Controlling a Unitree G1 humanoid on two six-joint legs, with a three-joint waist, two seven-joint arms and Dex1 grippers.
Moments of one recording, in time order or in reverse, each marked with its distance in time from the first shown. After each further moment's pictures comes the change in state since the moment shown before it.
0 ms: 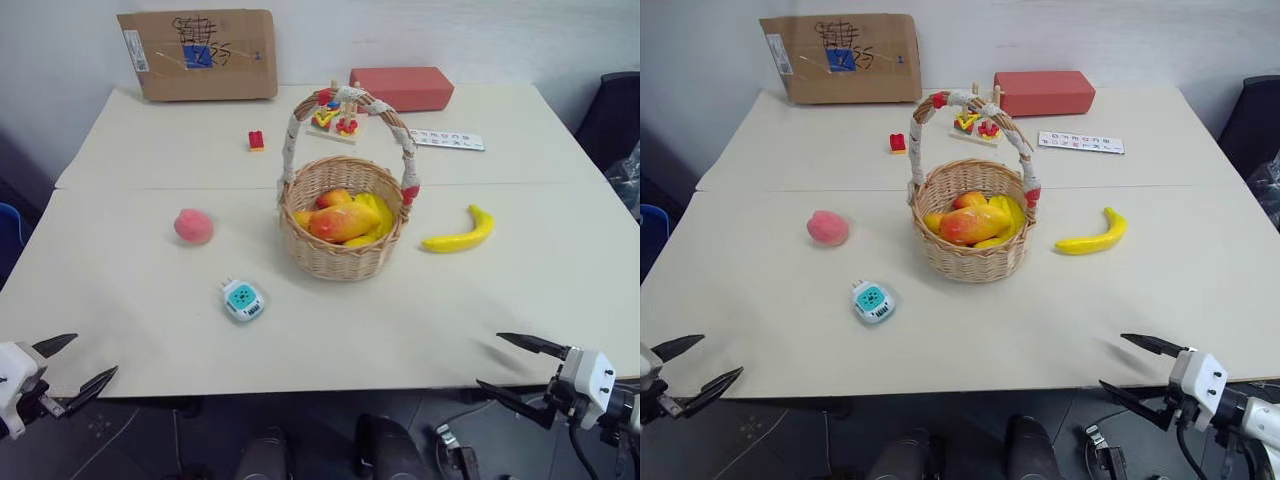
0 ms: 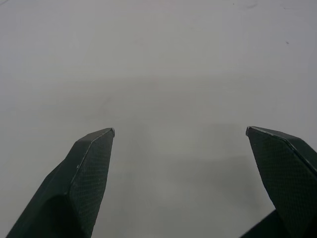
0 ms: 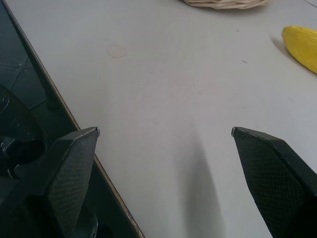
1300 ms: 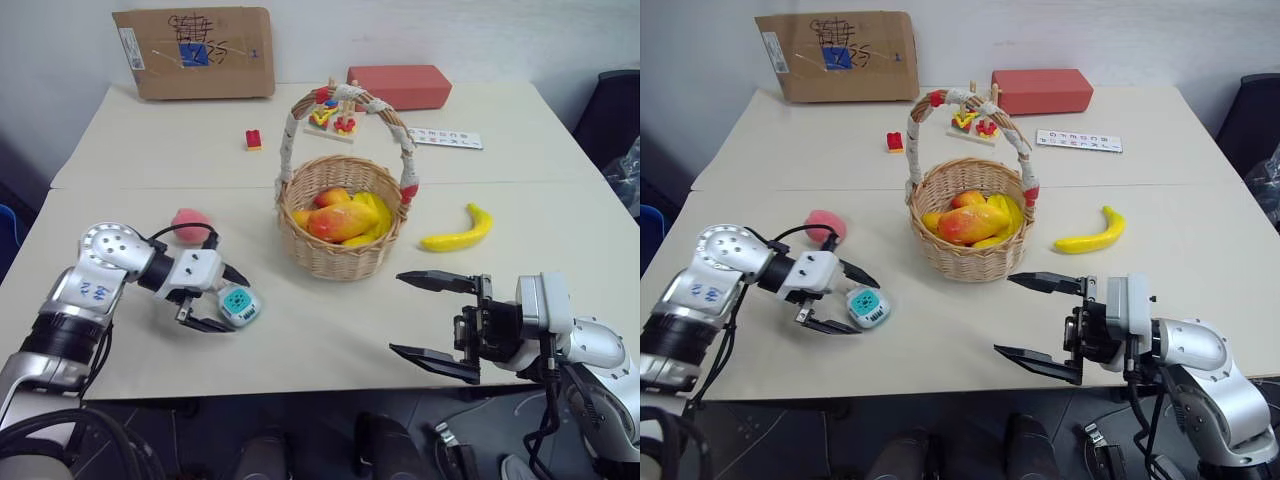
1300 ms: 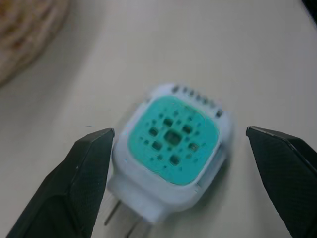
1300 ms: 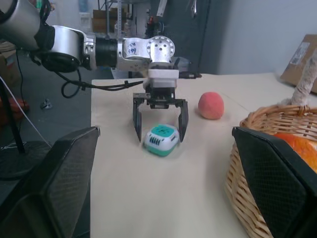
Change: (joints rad) left arm -1.197 0.109 -0.997 0.519 0.298 -0.163 -0.597; right arm -0.358 0.019 0.253 -0.594 0.365 0.546 -0.156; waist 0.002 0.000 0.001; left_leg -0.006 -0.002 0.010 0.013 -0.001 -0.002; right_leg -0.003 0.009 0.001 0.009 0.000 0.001
